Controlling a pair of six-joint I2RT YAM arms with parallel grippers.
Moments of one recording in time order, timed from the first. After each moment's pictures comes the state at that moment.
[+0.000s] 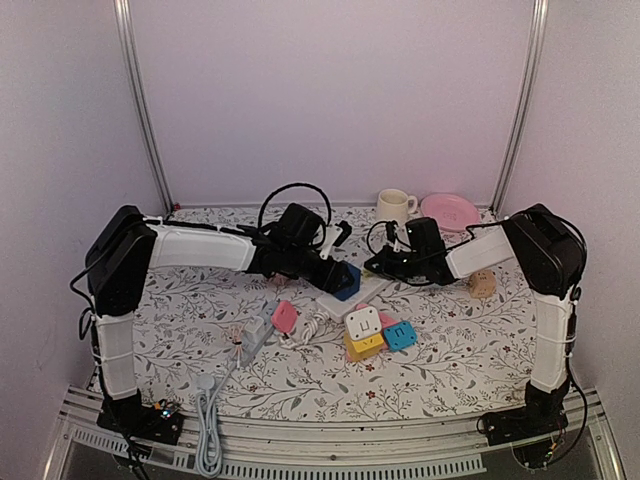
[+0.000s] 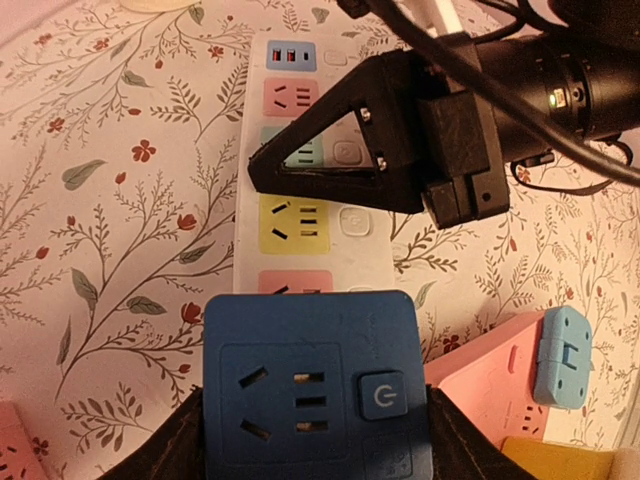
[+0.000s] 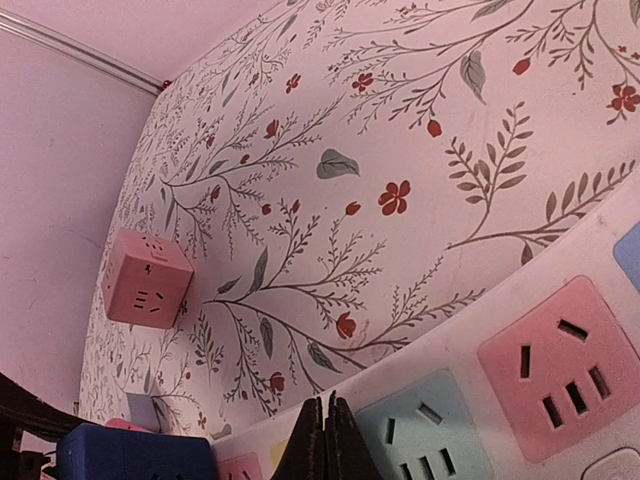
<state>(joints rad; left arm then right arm) -0.81 2.03 1.43 -0.14 0.18 -0.17 0.52 2.07 1.11 0.36 -0.33 0.65</state>
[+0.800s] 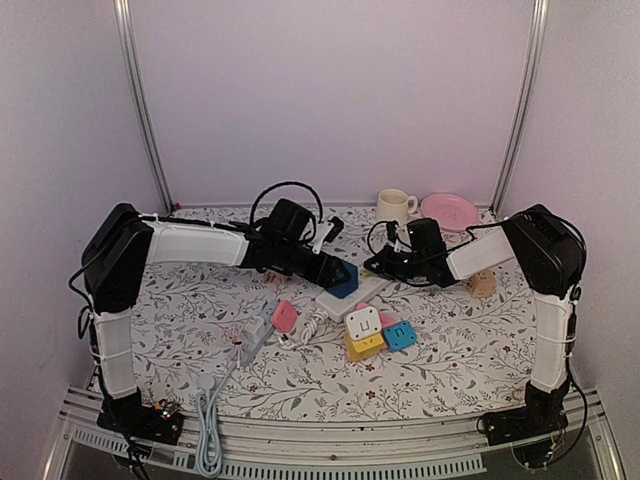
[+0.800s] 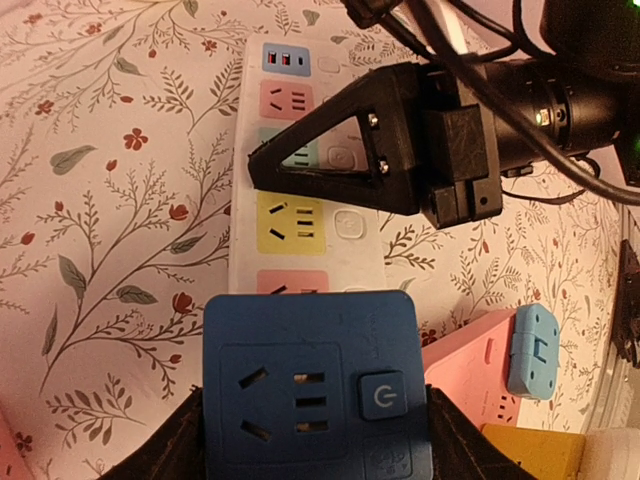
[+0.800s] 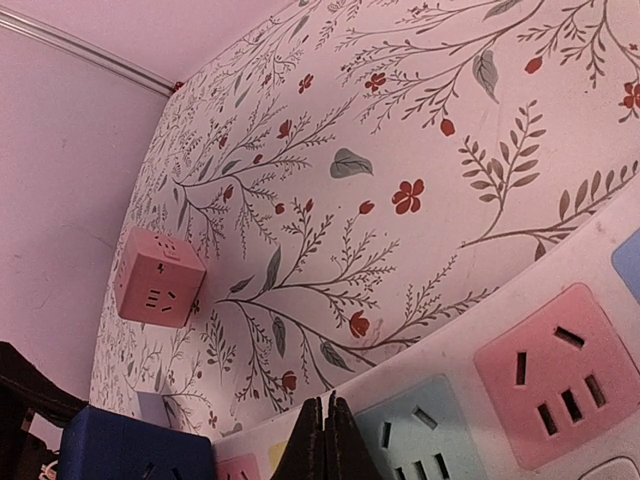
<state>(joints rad) -0.77 2.00 1.39 -0.11 0.29 -0.20 0.51 2.08 1.09 0.40 -0.36 0.67</state>
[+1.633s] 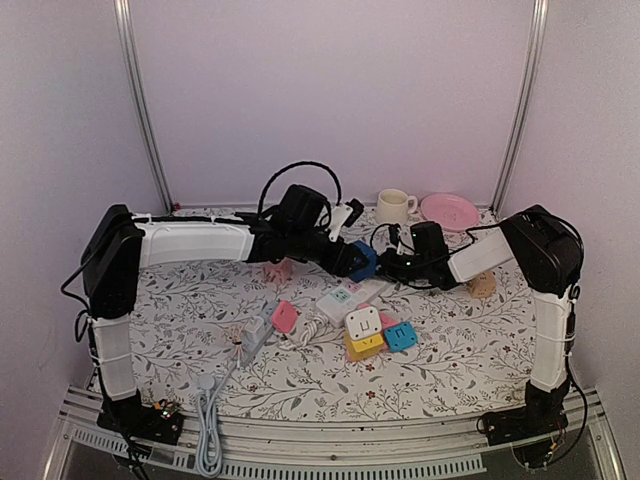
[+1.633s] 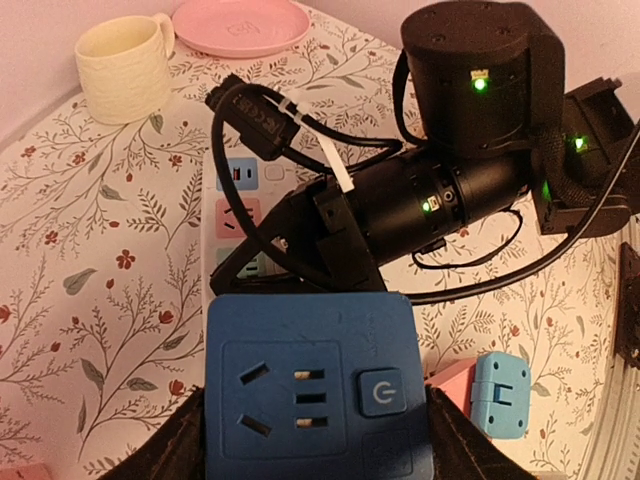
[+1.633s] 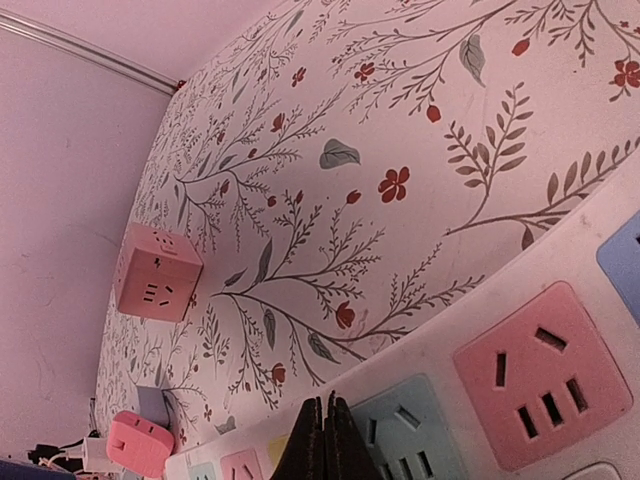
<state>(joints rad) -0.85 1.99 1.51 -0.13 0.19 -0.10 0.50 2.09 1.06 0.45 -0.39 0.69</state>
